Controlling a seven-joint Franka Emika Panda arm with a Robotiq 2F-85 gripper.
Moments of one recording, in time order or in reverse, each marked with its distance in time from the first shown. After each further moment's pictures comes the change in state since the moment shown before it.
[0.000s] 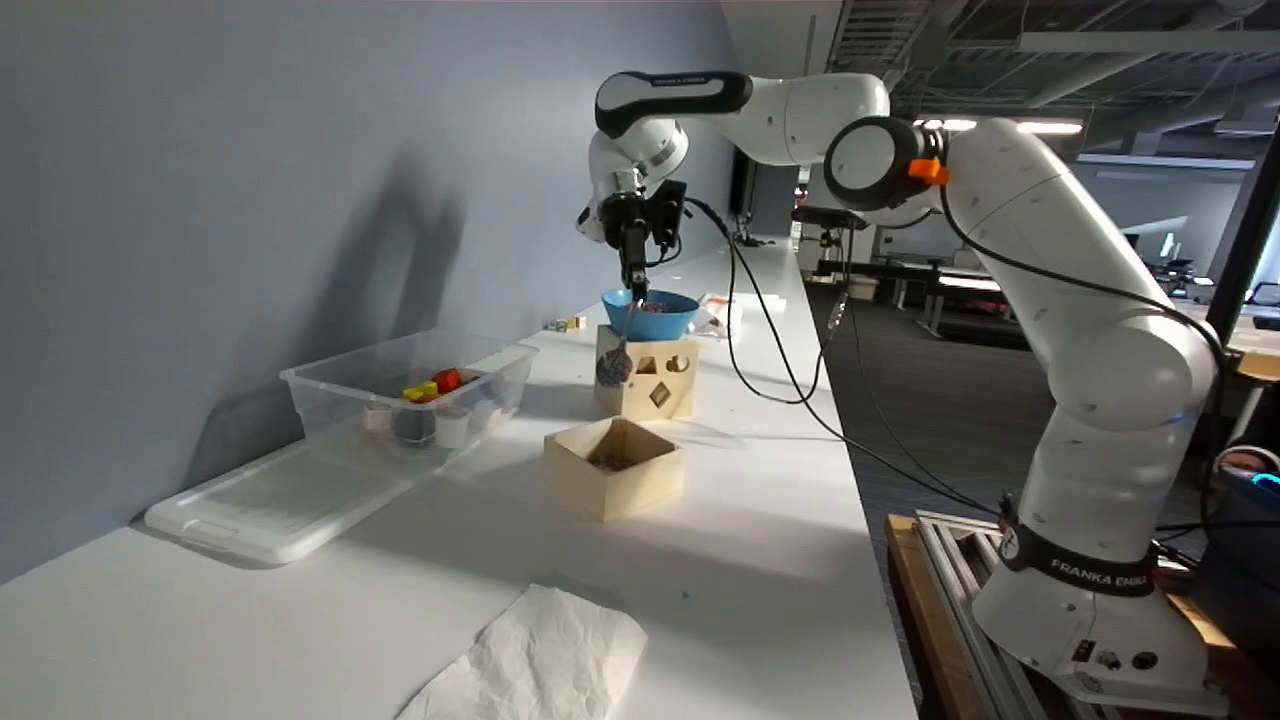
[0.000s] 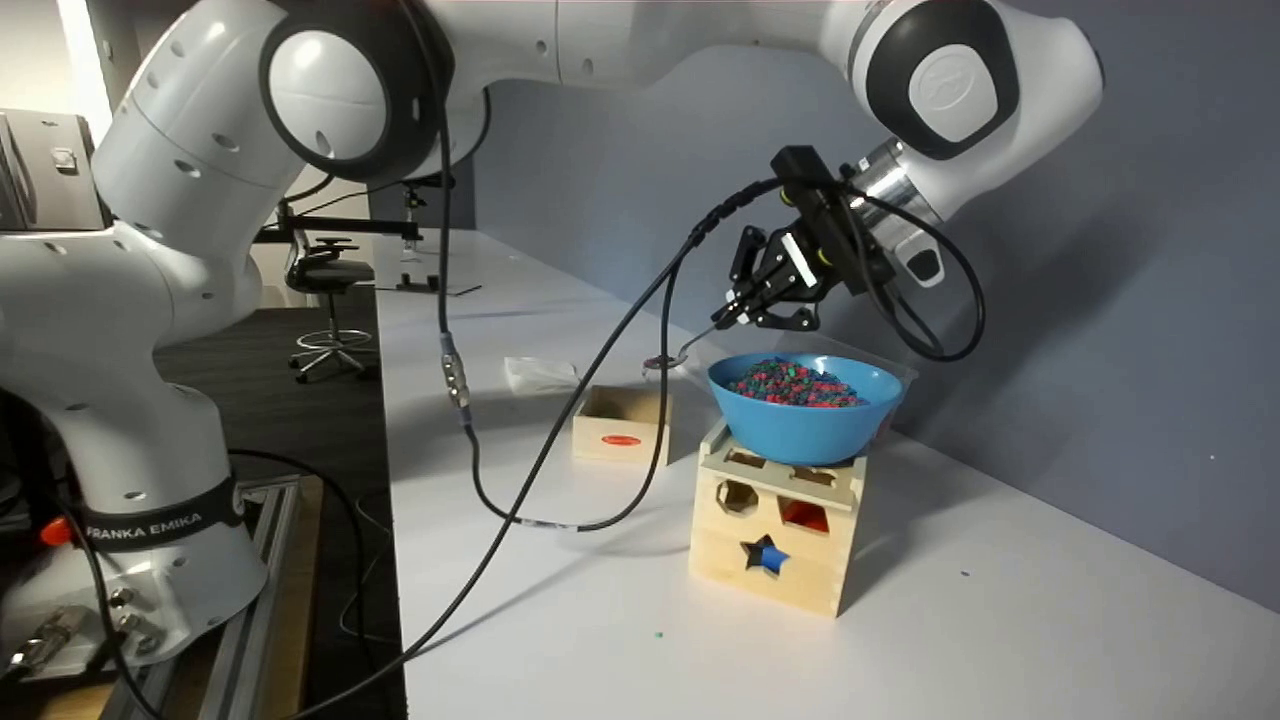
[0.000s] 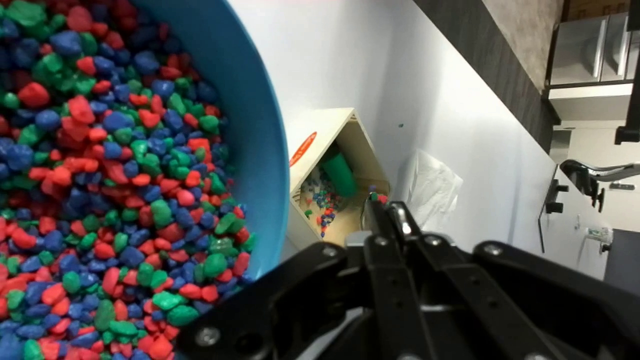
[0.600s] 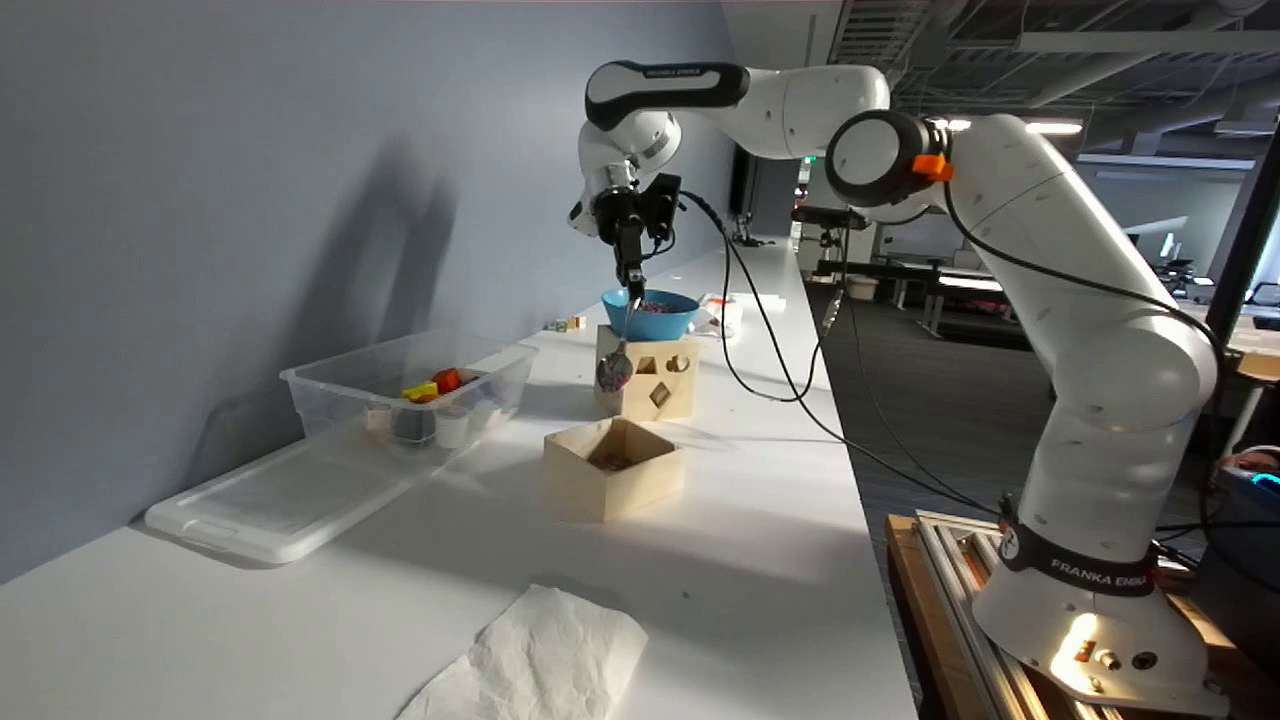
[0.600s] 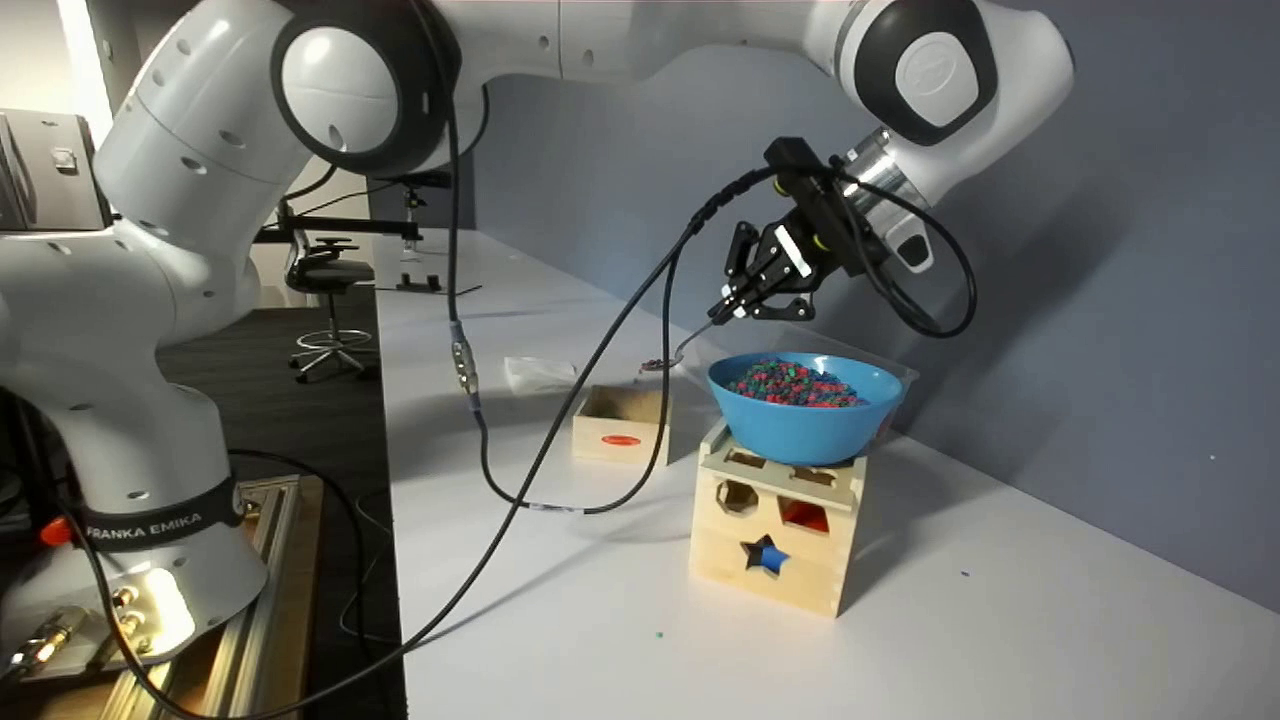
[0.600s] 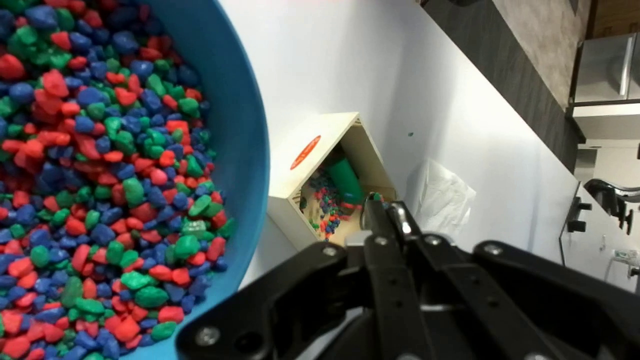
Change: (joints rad) arm 0.039 -0.017 0.000 0.000 -0.048 0.005 0.000
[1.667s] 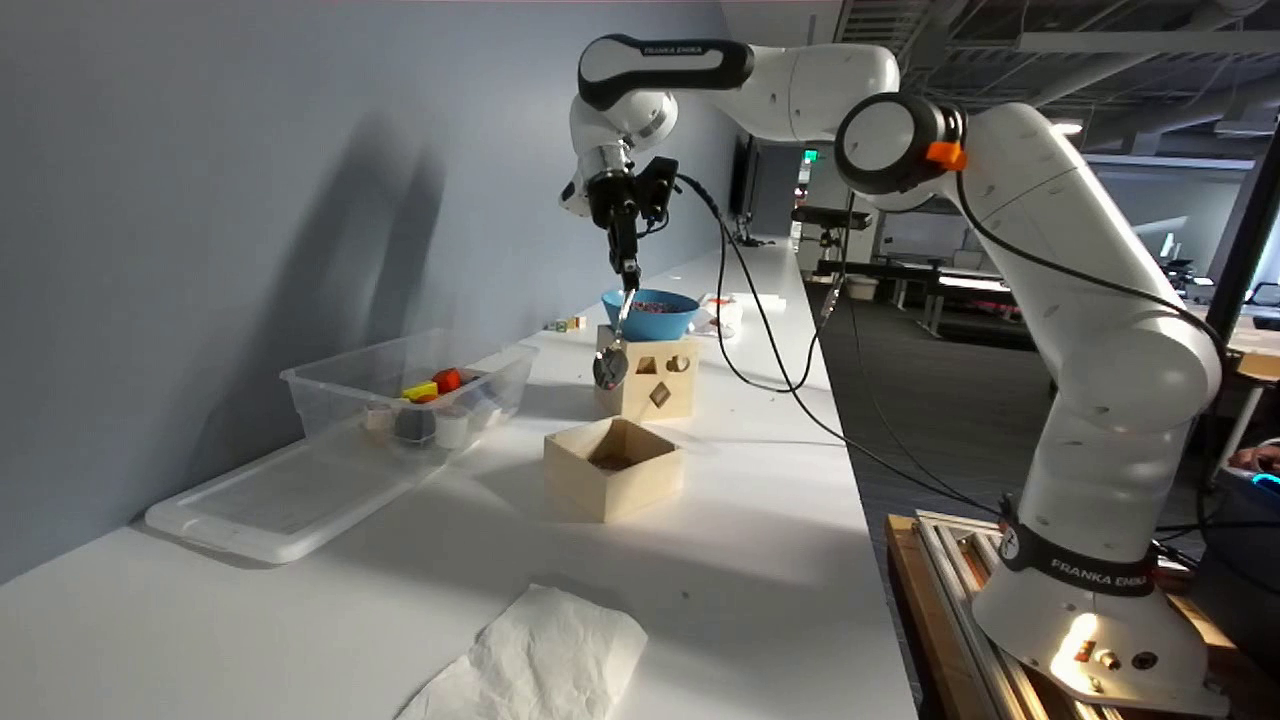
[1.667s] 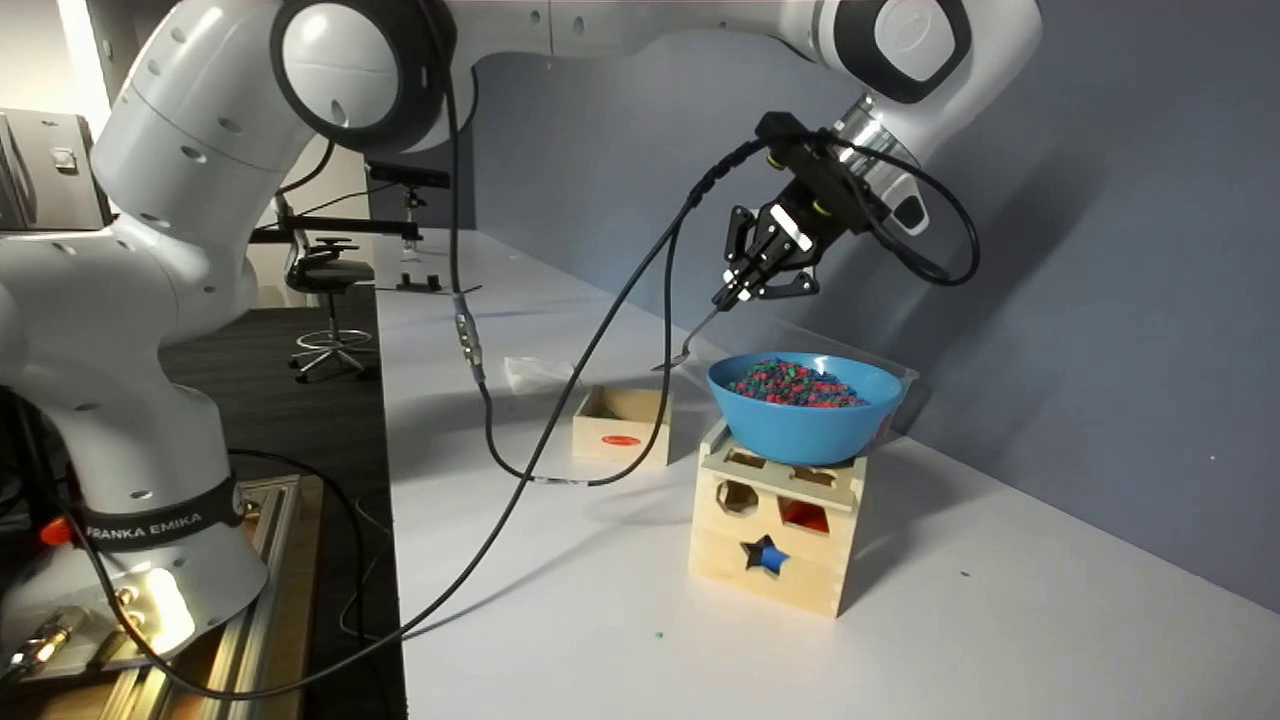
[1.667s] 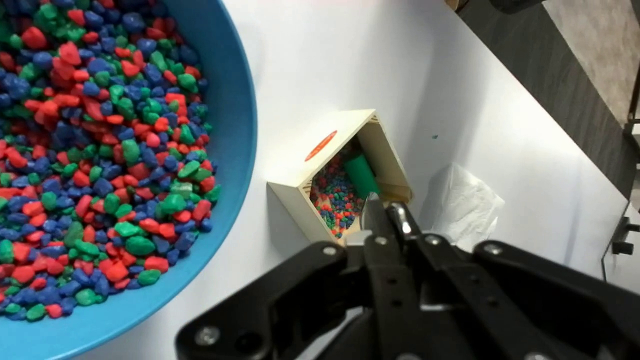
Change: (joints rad) arm 0.043 -0.055 0.000 -0.015 -0.075 0.041 -0.018
